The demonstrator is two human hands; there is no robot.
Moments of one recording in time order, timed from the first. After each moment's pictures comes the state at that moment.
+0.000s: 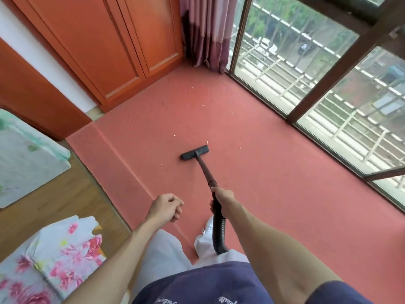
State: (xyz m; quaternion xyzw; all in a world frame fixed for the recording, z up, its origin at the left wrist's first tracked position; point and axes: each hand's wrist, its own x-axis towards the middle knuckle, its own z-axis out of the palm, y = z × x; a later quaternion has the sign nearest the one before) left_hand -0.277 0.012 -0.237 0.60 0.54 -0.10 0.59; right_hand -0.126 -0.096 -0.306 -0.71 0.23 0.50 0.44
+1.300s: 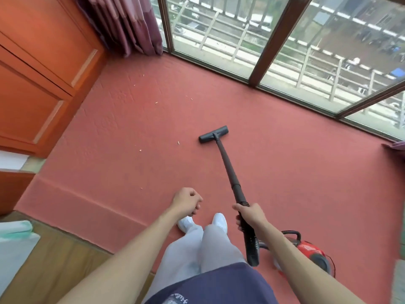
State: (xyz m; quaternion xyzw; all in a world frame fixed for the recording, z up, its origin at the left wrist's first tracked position) left_hand -0.048 0.097 -0.290 0.67 0.38 -0.34 0.53; right_hand -0.020 -0.122 -0.335 -0.70 0.35 0.44 0.44
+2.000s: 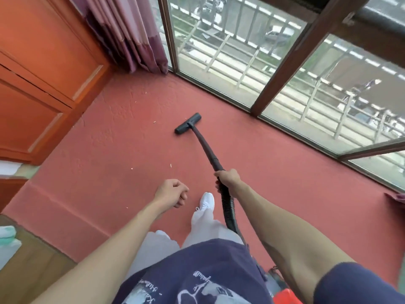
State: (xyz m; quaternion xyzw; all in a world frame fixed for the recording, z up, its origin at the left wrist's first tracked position) left_hand 0.163 0.101 -0.256 0.64 0.46 -0.24 0.57; right_hand 0.287 -0.052 -0.354 -0.75 0.24 0.46 0.42
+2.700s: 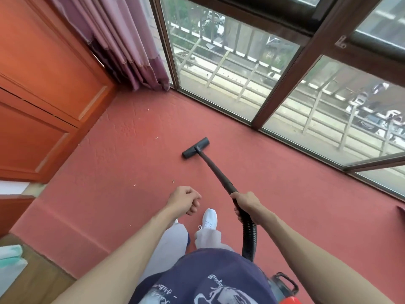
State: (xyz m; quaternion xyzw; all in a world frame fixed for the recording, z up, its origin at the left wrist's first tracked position) left_hand 0.232 0.089 -0.249 0.63 0.44 -0.26 0.58; right_hand 0.320 -0.105 -0.317 -0.73 0.26 0.50 0.38
